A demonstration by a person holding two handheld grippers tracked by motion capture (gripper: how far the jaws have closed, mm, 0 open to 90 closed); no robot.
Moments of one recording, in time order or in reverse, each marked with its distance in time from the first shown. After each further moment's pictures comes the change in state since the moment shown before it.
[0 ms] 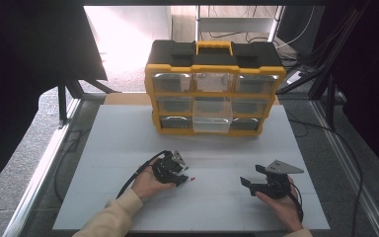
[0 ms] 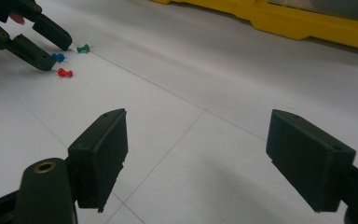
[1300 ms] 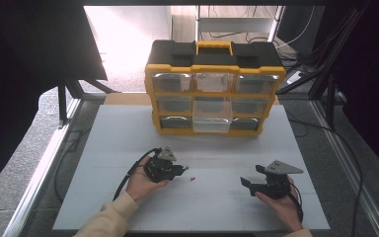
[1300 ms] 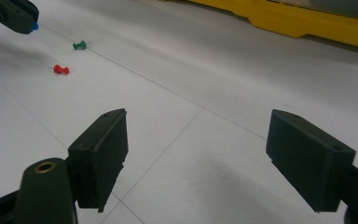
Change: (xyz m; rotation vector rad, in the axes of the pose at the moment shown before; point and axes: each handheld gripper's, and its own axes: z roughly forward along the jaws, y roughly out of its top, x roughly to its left) left arm 0.002 -0.013 -0.032 -0.188 -0.025 -0.055; right arm 0.000 0.000 0.000 0.009 -0.011 -0.008
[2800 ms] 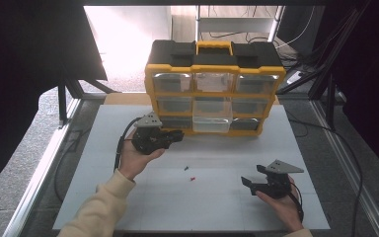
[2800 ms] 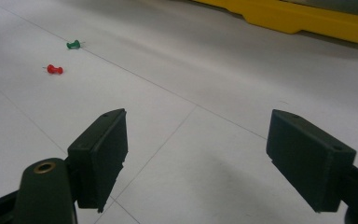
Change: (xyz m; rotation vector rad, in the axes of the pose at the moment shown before) left arm 0.017 0.067 -0.082 -0.335 0.002 -0.057; right arm -0.003 -0.001 0.000 0.007 -0.012 0.014
